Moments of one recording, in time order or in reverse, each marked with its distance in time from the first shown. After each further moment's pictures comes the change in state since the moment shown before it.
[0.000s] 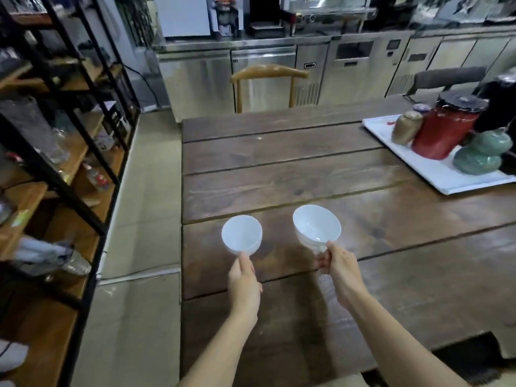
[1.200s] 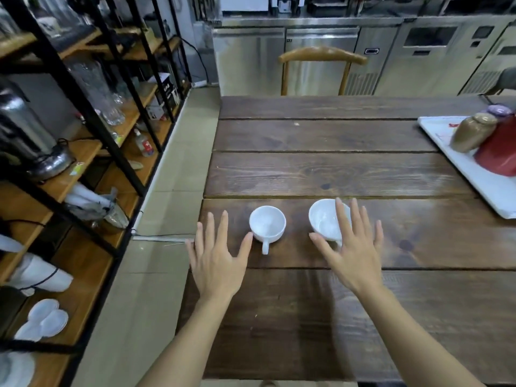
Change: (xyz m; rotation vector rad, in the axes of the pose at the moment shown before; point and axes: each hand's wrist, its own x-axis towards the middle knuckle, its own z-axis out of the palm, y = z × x) left_hand 0.007 -0.005 -0.035 1.016 0.399 0.457; right_hand 0.022 -0.014 -0.016 -1.148 -0.072 -0.757
